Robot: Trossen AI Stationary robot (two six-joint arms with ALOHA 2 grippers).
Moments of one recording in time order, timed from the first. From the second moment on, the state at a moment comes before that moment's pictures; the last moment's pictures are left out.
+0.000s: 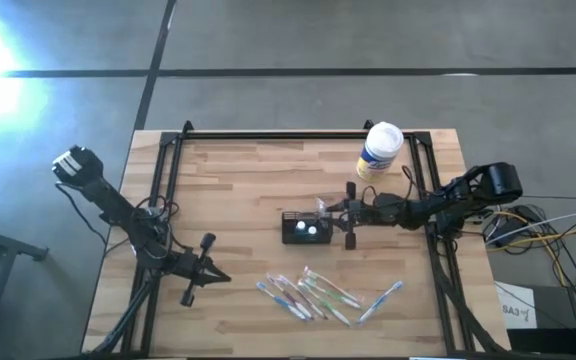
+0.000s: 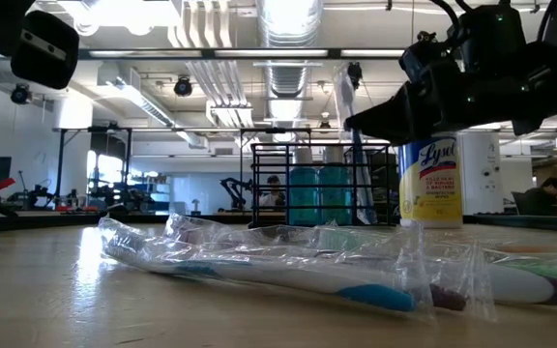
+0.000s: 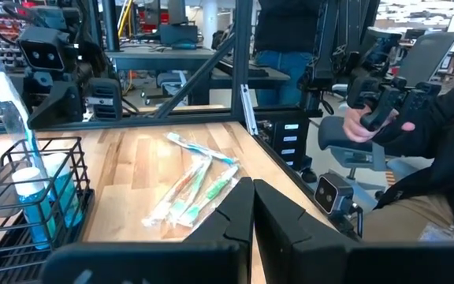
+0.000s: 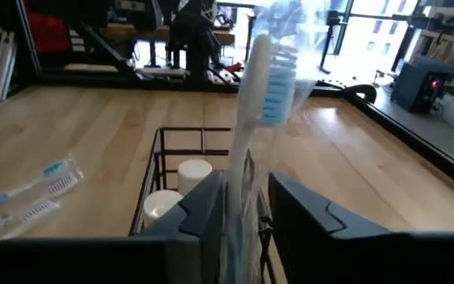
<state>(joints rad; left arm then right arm) -0.82 1.08 0.19 0.90 -0.54 -0.11 0.00 1.52 0.29 1.11 0.08 -0.03</state>
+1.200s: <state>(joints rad) -0.82 1.08 0.19 0.87 -0.67 0.02 0.73 1.15 0.87 -0.49 0.66 0.99</state>
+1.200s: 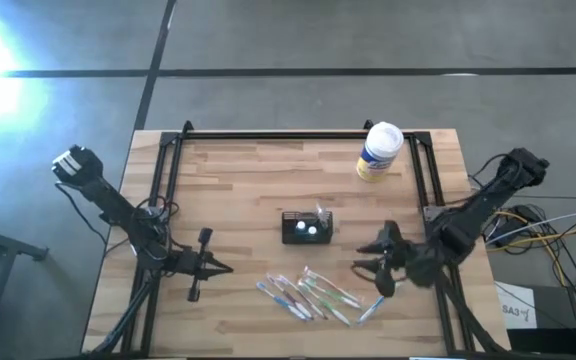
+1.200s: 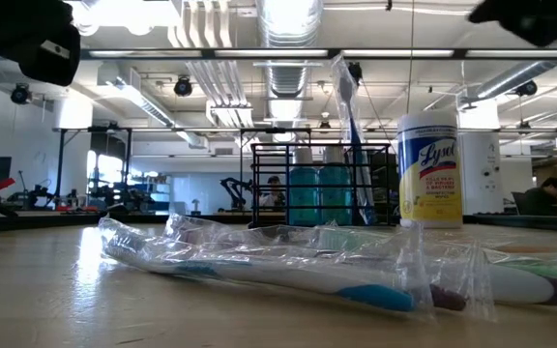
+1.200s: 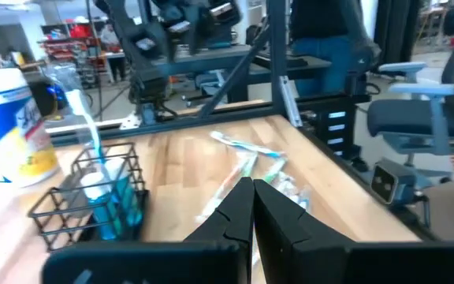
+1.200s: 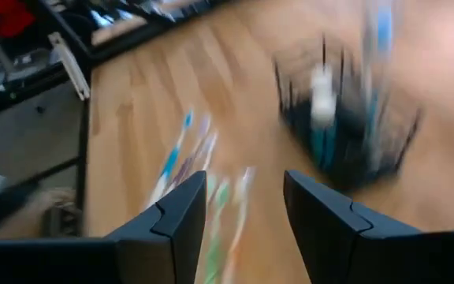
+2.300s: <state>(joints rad) -0.82 1.07 0.19 0.80 -0.67 0.03 0.95 1.83 1.30 -1.10 0.13 2.12</state>
